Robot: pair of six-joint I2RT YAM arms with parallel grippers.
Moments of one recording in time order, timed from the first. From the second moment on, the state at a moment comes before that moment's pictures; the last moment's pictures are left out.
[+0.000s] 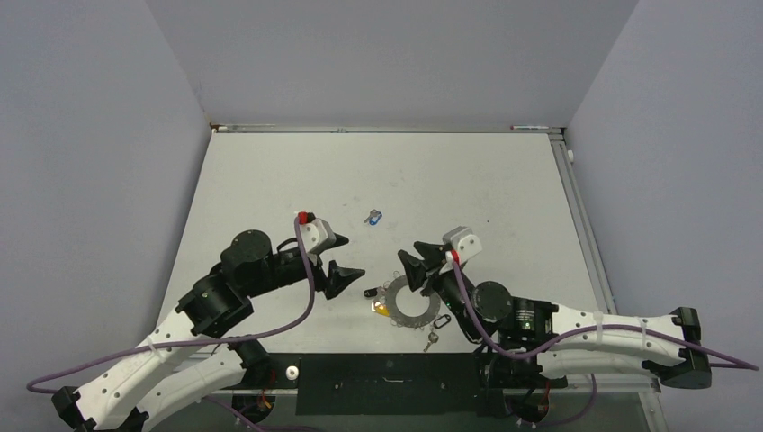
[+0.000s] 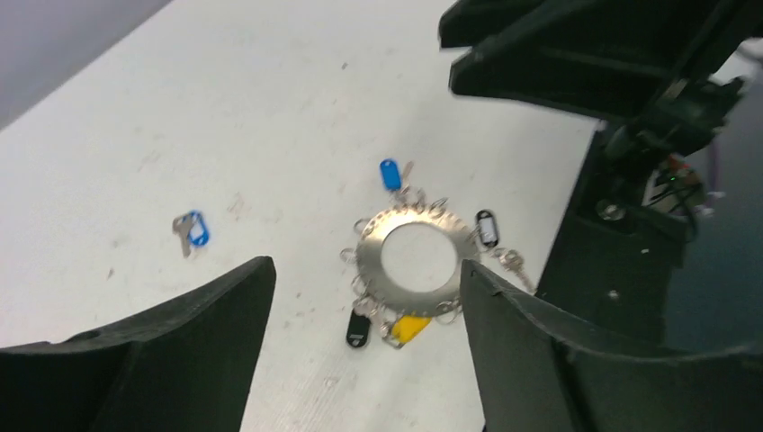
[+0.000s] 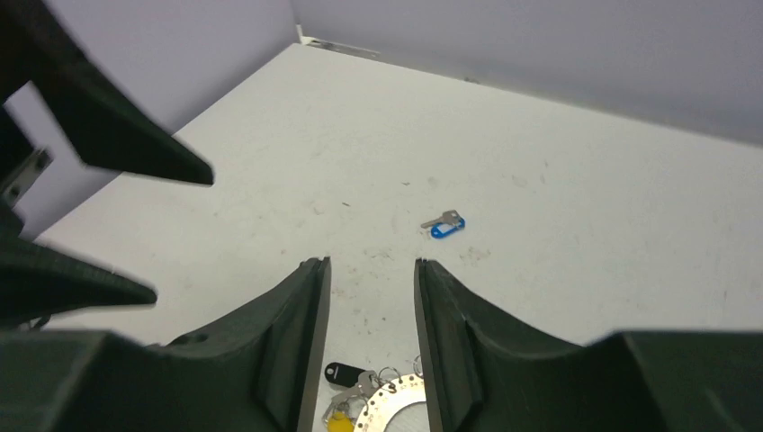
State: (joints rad) left arm -0.82 0.69 0.85 -0.31 0.31 0.01; right arm 1.43 0.79 0.66 0.22 0.78 0.04
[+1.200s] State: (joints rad) left arm -0.69 0.83 0.70 -0.26 0.01 -0.12; right arm 0.85 1.41 0.86 -0.58 0.34 0.95
